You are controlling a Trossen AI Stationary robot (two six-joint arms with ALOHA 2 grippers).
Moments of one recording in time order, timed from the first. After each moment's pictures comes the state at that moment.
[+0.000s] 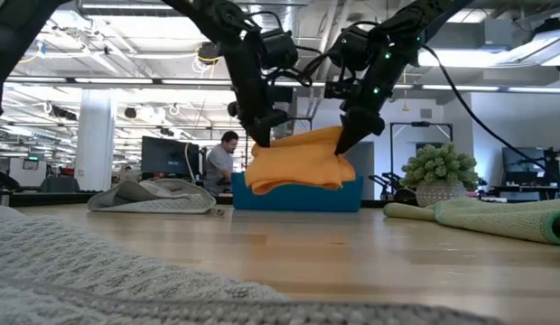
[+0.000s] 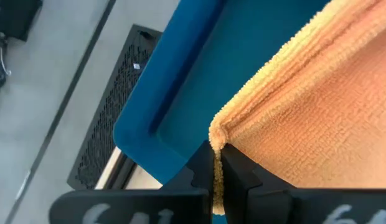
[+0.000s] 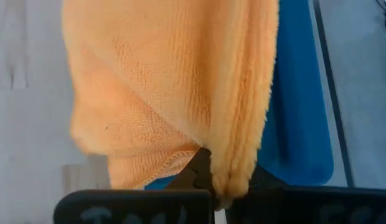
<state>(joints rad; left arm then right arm) 0.43 1.92 1.55 -0.70 -0.43 0.07 -0.44 1.63 1.12 -0.46 0.13 -0.50</state>
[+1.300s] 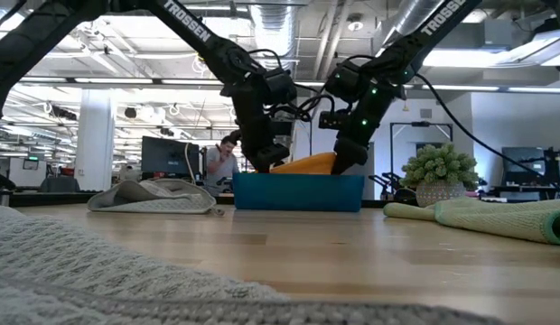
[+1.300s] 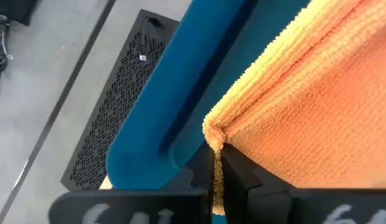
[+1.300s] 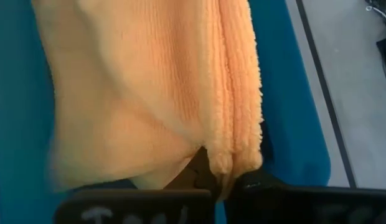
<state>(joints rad) 0.54 2.07 1.55 -0.54 -0.41 0.12 -0.57 1.79 1.12 -0.27 0.13 -0.52</state>
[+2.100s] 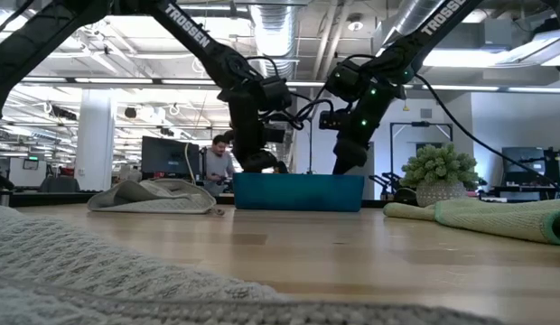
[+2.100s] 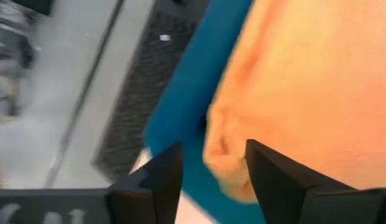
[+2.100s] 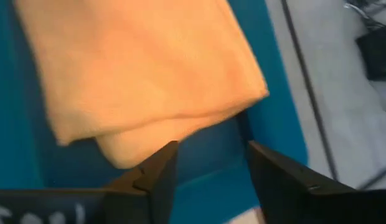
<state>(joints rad) 0.56 2.08 1.55 -0.55 -0.48 0.20 -0.56 1.79 1.12 -0.25 0.20 -0.52</state>
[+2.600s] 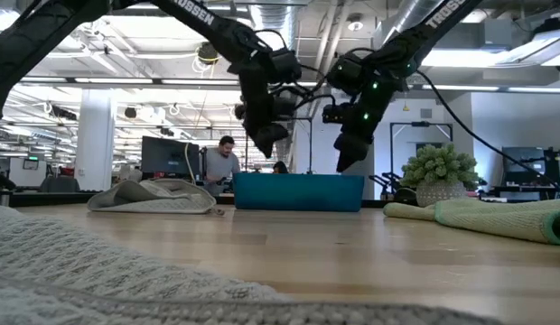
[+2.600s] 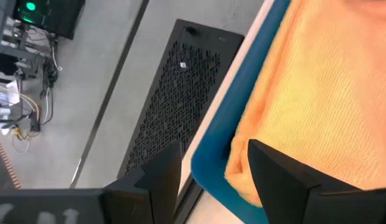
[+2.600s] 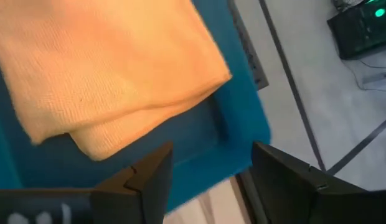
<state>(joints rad) 0.52 2.07 1.77 -0.72 -0.51 0.22 -0.55 1.74 1.13 -0.29 0.29 -0.45</state>
